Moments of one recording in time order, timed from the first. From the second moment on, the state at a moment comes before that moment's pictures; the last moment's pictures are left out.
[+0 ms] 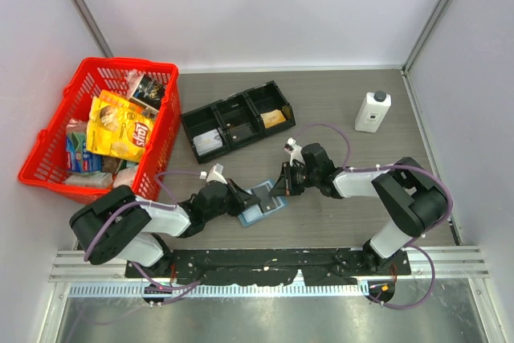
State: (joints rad) left arm -0.87 1.41 0.24 0.66 -0.04 -1.36; right arm 0.60 1.60 0.57 0.30 -0.56 0.59
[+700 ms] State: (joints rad) left arm -0.86 1.48 0.16 0.90 -0.01 -1.35; right arm 0.59 1.61 0.56 0.32 -0.57 0.59
